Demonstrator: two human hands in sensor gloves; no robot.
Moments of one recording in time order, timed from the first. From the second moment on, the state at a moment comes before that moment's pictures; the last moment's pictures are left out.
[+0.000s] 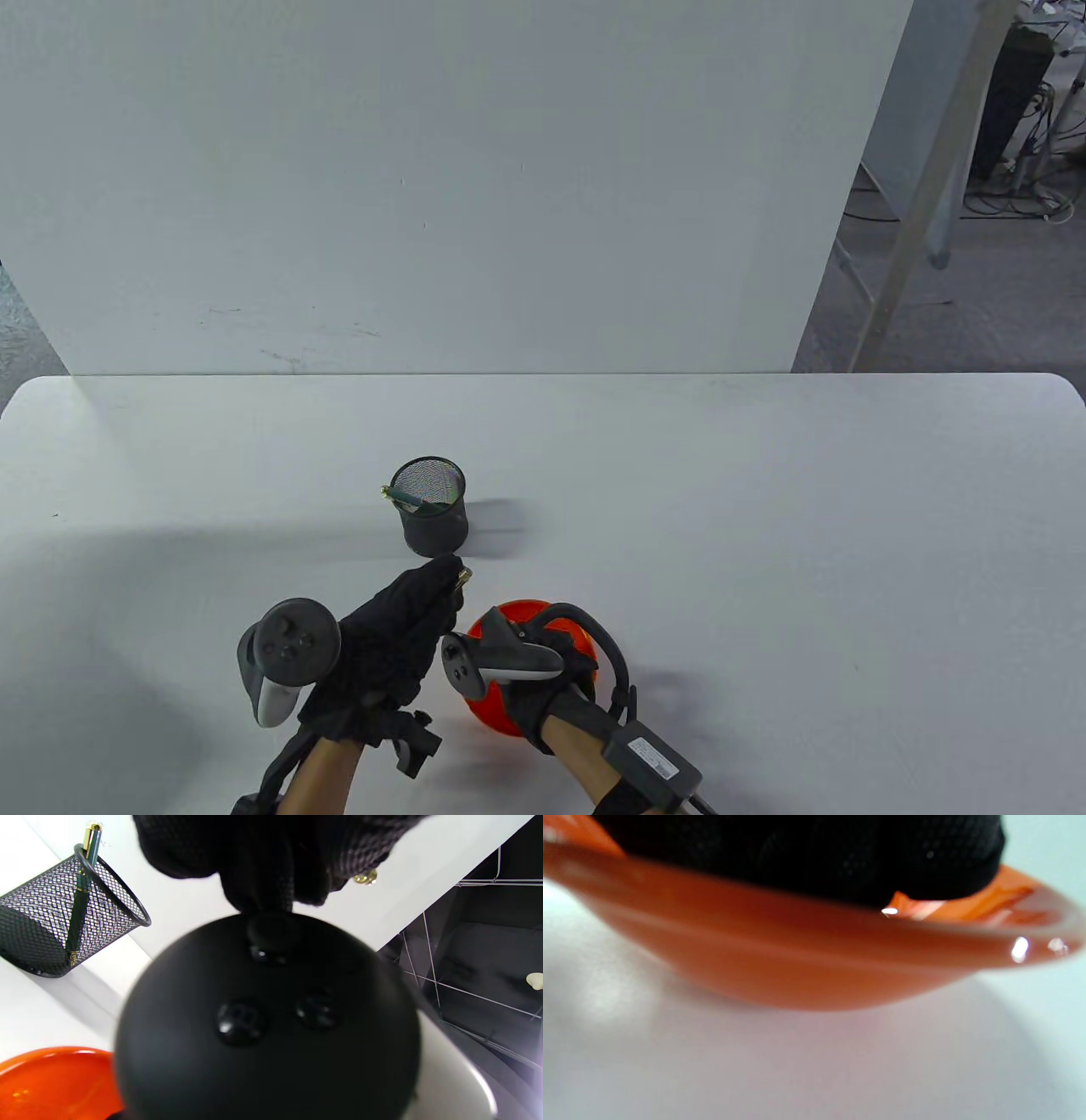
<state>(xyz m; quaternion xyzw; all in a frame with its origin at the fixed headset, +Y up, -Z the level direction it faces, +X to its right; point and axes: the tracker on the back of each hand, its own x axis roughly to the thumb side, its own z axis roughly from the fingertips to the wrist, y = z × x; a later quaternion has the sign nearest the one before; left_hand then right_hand) -0.216 -0.652 -0.348 0.11 -0.21 0.48 0.85 -0.050 -0.724 -0.376 -0.26 -0.15 -0.94 0.15</state>
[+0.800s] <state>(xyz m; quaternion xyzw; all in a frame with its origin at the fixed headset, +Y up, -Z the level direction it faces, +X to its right) -0.228 -0.660 -0.353 0.11 -0.16 0.50 0.84 0.004 -0.652 -0.352 -0.29 -0.02 -0.95 -0.07</state>
